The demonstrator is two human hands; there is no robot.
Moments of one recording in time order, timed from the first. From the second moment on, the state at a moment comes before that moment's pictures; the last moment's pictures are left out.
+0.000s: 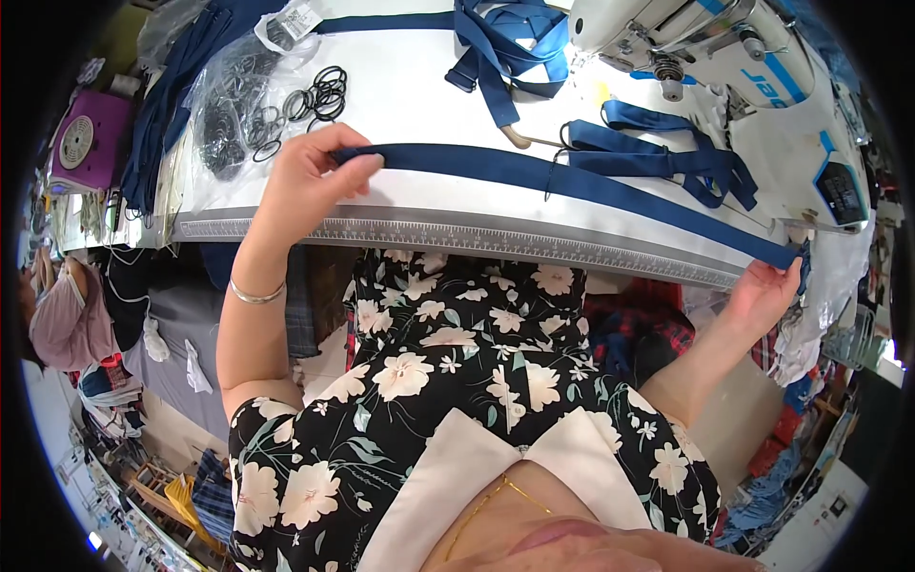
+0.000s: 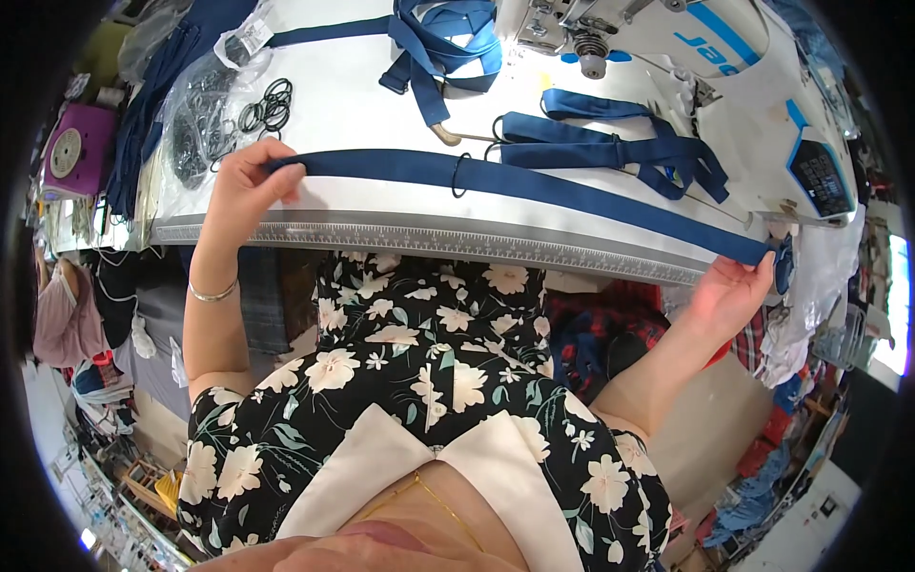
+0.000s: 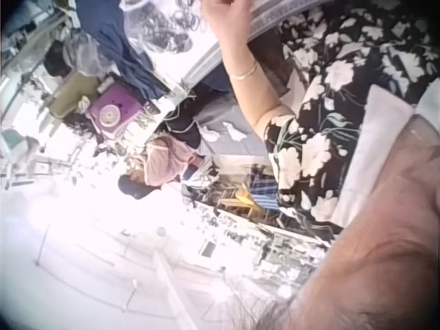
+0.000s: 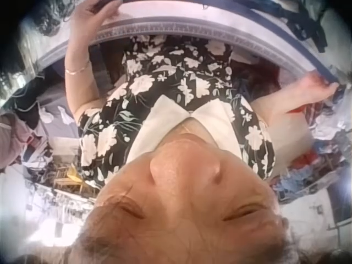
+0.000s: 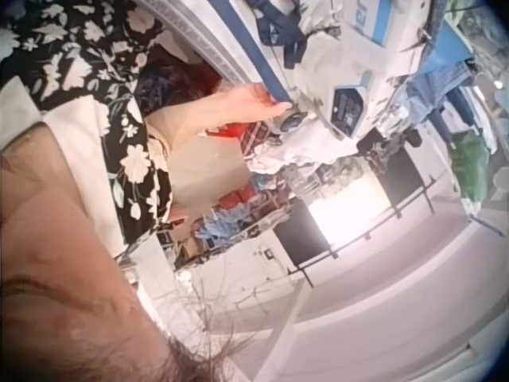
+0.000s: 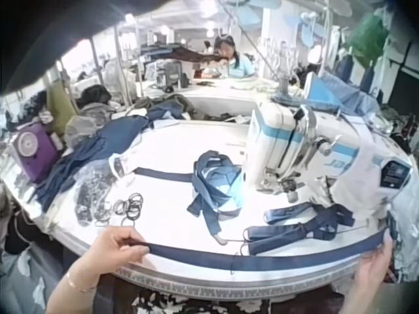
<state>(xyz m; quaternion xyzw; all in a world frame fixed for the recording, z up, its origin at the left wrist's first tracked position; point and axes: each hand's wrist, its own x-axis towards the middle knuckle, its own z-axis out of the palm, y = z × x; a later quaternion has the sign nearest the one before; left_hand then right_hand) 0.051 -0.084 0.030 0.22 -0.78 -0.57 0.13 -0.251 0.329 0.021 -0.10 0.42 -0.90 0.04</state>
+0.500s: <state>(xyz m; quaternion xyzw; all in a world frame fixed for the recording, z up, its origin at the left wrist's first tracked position) 0.034 -0.025 0.043 0.19 -0.54 -0.78 0.25 -0.152 0.256 0.039 -0.32 0.17 -0.82 0.44</state>
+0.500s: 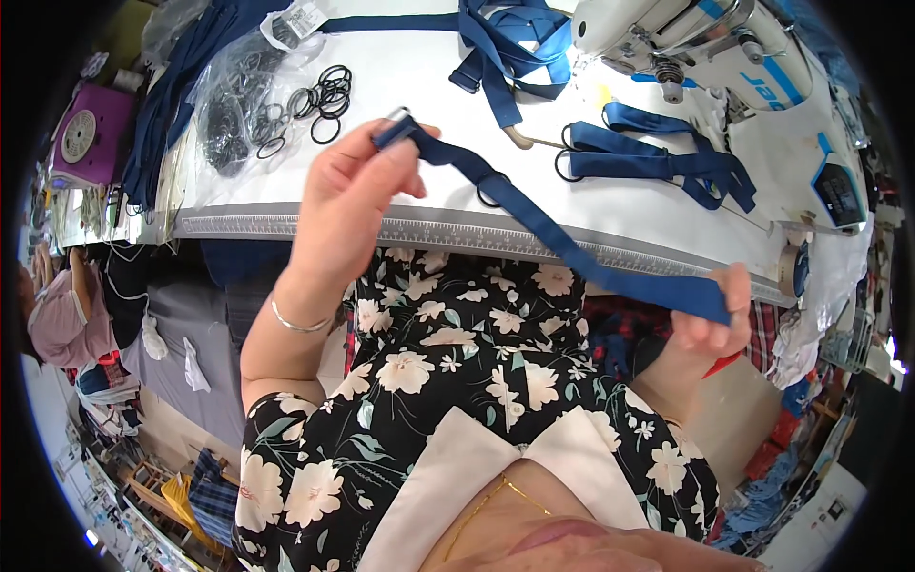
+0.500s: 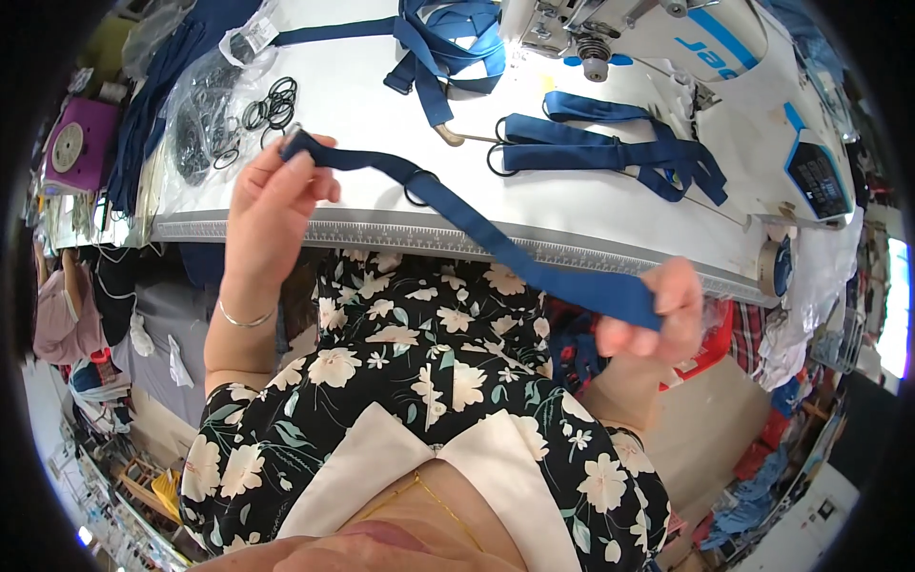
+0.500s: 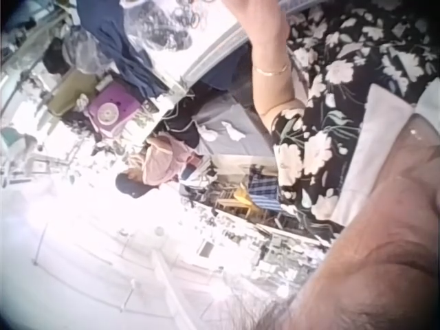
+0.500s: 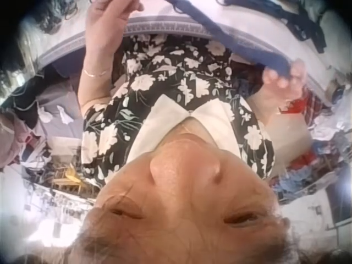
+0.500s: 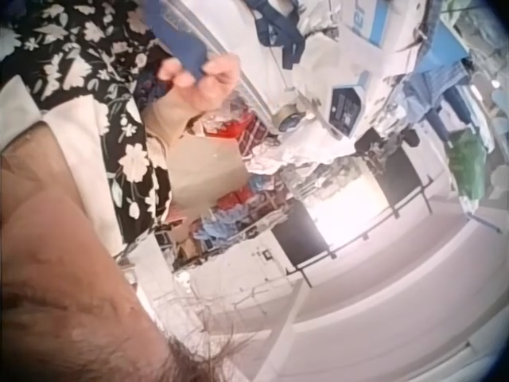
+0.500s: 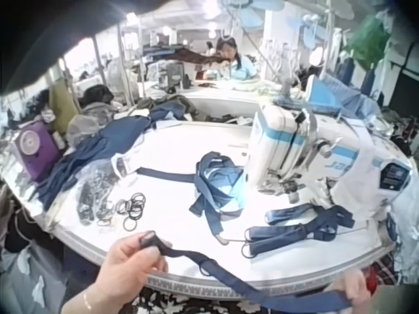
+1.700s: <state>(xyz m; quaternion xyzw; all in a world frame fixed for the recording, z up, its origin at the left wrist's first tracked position) 0.004 0.050 0.010 0.09 -0.71 -0.63 0.29 -0.094 0.171 0.033 -0.24 0.55 -0.73 0.32</state>
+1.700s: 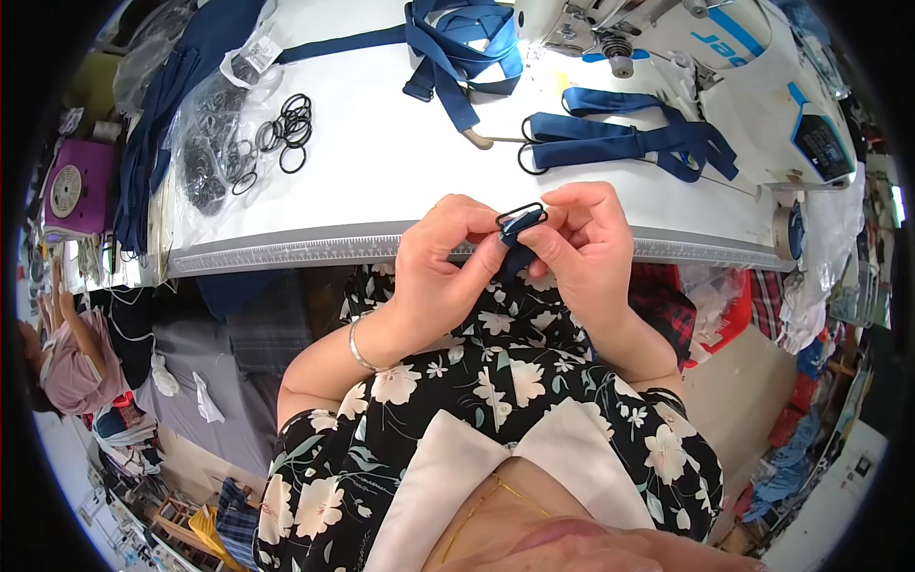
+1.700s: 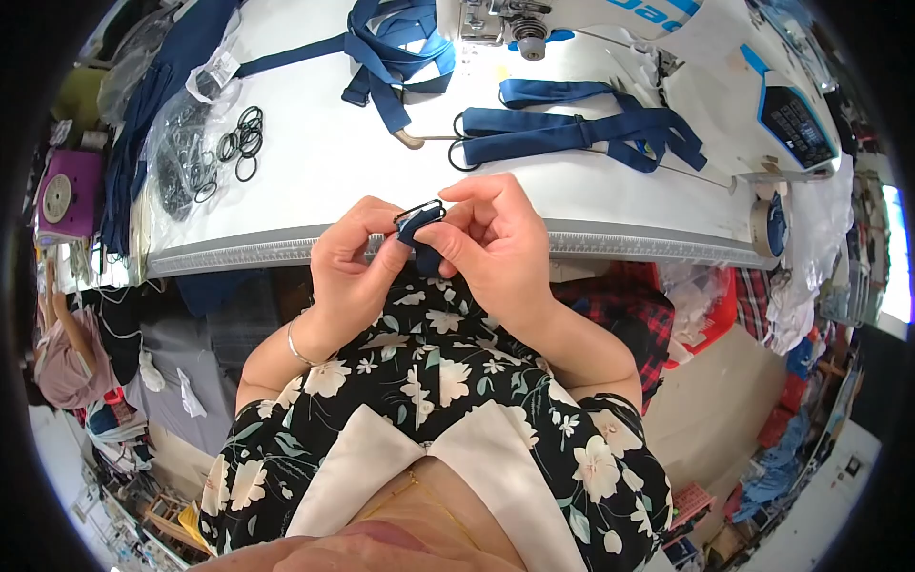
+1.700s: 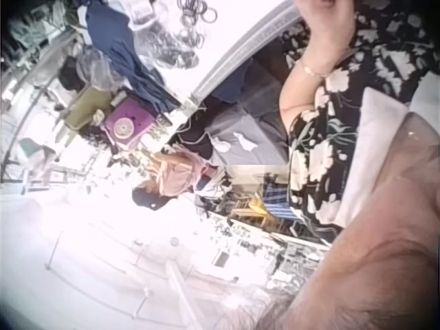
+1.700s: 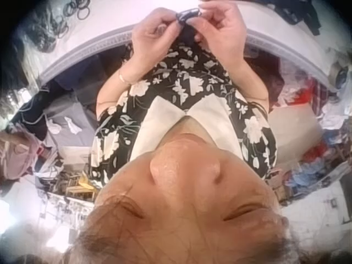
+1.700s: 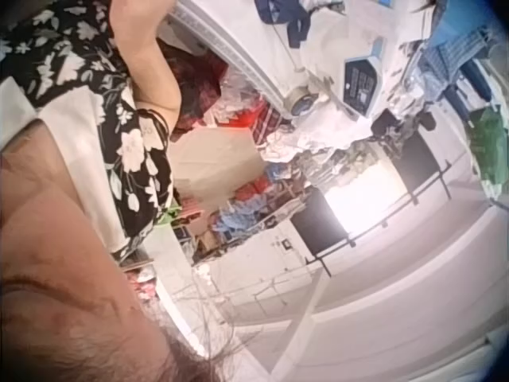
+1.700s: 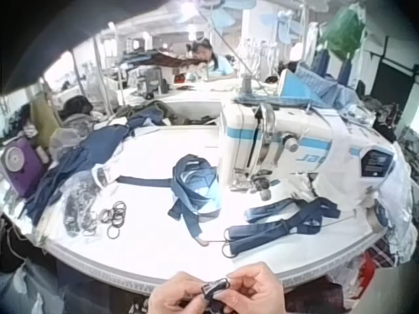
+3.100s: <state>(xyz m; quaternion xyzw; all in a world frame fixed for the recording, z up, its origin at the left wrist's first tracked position) 0.016 0.036 -0.013 0.04 -0.75 -0.60 0.27 -0.139 0.213 0.057 -0.24 0.28 -0.79 0.49</state>
